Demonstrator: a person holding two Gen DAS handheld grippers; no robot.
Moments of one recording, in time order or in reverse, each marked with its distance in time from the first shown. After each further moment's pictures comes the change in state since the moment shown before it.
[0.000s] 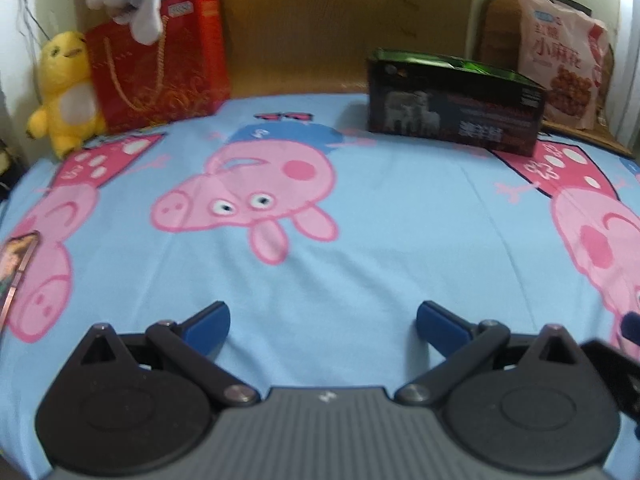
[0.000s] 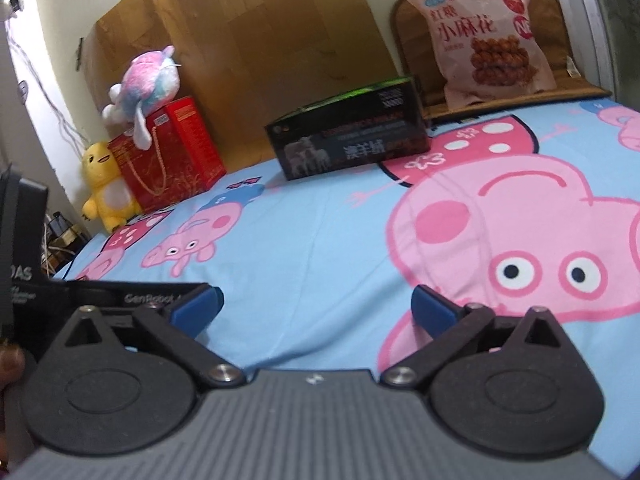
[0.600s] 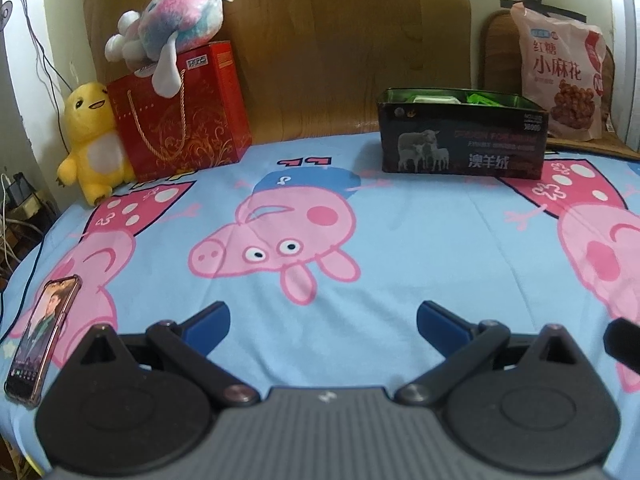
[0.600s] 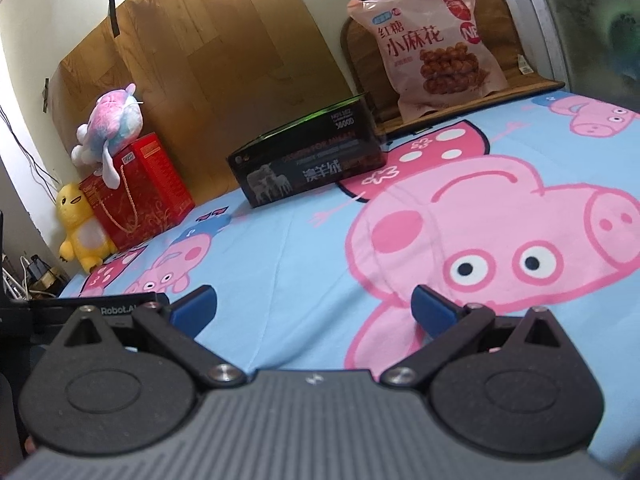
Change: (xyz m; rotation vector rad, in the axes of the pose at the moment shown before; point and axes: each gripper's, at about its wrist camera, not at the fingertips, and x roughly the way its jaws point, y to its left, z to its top) left arm -0.023 -0.006 0.010 0.061 -0.097 0.072; right arm -0.014 -0.012 -0.004 0.114 -0.082 -0.100
